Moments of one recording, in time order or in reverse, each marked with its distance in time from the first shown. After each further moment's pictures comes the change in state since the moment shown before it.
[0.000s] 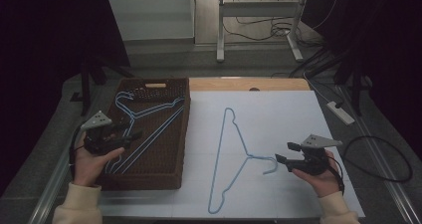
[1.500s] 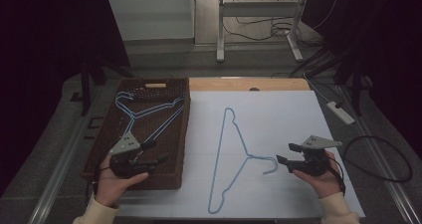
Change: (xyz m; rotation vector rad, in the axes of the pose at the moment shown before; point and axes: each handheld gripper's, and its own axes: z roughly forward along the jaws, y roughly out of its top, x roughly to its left) left arm -0.073 -0.018 0.021 0.018 -0.122 0.109; right arm 0.000 -0.002 -0.002 0.021 -0.023 -0.006
